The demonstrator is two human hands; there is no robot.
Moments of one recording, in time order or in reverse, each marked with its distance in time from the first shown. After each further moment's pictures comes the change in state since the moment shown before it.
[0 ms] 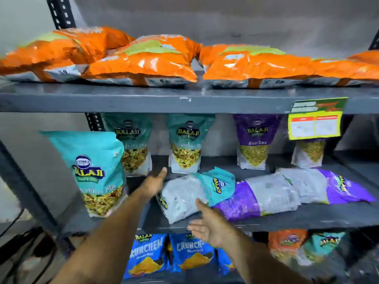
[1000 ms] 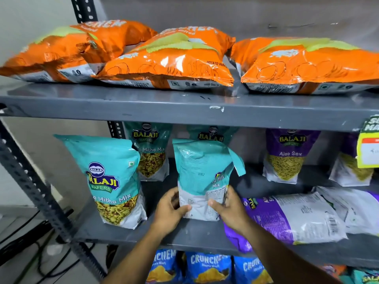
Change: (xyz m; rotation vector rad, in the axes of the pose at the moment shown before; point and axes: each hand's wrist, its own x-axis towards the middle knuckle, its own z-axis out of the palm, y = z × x) left_hand -0.036 -0.034 0.011 -0.375 0.003 0.266; right_hand 0.103 -0.044 -0.023 -0.416 -0.016 -0.750
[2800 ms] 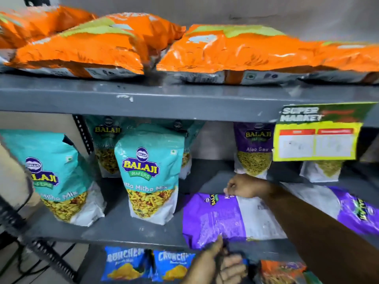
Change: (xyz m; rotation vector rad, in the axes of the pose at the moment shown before) left_hand -0.108 0.023 0.205 -0.709 -0.178 -0.935; right_hand 0.050 -0.039 -0.176 -1.168 -0.455 0.107
